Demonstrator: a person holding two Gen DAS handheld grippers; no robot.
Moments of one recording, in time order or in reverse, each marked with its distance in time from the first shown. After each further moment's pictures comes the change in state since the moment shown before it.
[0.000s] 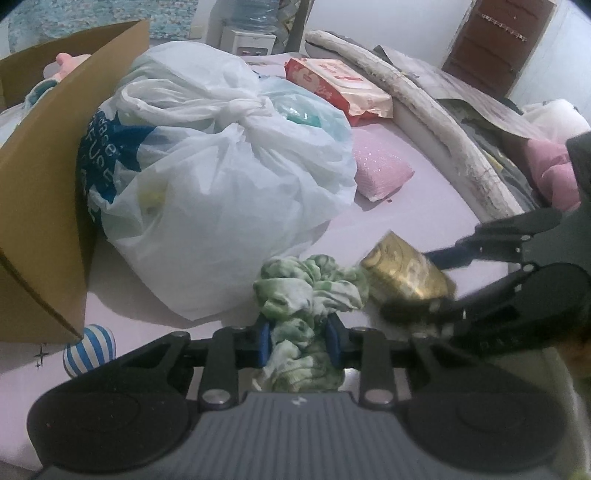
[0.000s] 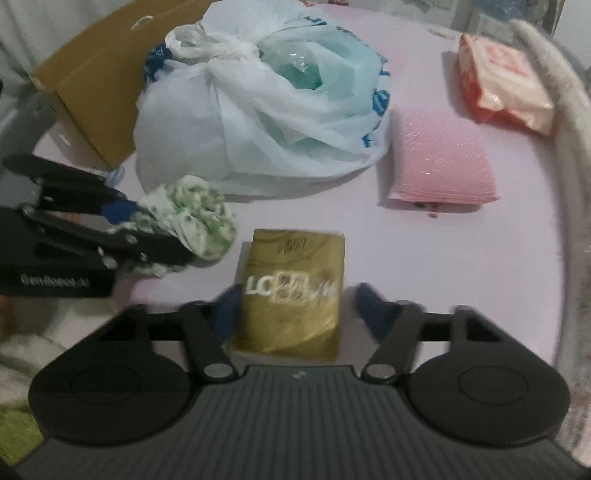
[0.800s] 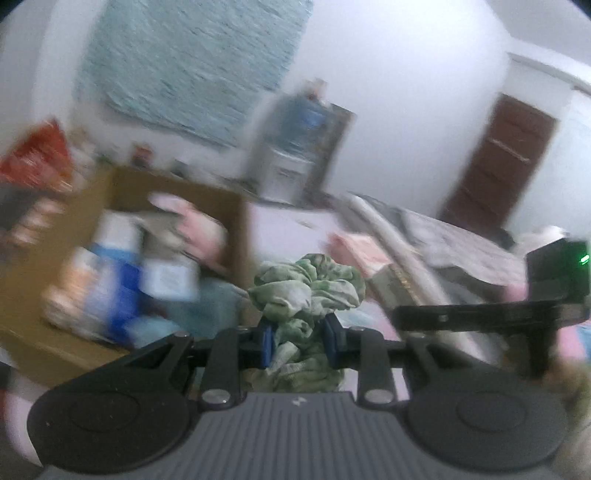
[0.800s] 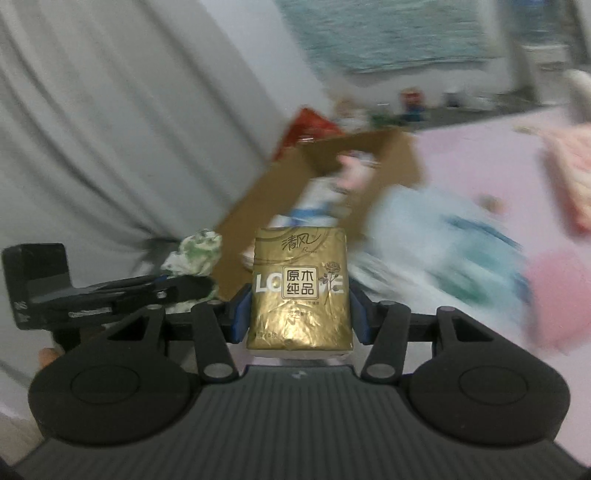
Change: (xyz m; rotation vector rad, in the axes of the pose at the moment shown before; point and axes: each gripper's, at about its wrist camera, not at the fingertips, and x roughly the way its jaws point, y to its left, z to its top) left arm -0.205 0.087 0.043 -0.140 -0.379 0.057; right arm -0.089 0.048 0.133 0.163 -0.328 0.554
